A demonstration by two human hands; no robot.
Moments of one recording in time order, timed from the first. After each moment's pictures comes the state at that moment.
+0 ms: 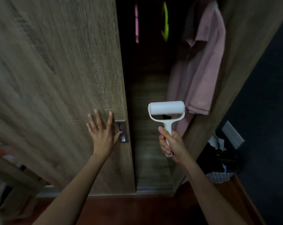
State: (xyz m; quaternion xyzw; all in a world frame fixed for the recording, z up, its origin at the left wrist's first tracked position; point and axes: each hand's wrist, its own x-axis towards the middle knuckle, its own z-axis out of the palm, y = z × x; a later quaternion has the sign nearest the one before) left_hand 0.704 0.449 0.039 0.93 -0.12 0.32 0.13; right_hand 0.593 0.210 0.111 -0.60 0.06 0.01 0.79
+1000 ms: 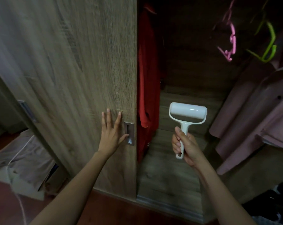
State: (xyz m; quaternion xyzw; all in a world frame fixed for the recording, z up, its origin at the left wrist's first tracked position) left_hand 0.726 0.654 0.057 0.95 -0.06 0.29 0.12; right_hand 0.667 0.370 0.127 -0.56 -0.05 0.09 0.82
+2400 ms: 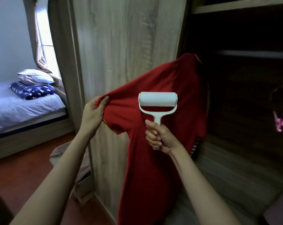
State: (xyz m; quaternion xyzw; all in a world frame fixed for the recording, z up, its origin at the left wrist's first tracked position) left_hand 0.640 0.709 0.299 0.66 0.07 0.48 0.58; right_hand 0.741 0.502 0.266 -0.49 -0.36 0.38 0.69
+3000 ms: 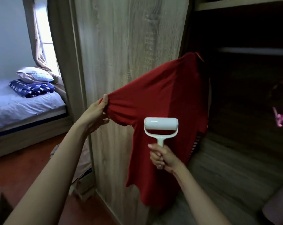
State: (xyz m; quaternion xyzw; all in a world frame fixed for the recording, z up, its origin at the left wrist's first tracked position) left_hand 0.620 0.712 0.302 0.67 0.15 0.26 0.68; right_hand 0.733 0.486 0.188 -0.55 -0.29 0.39 0.68
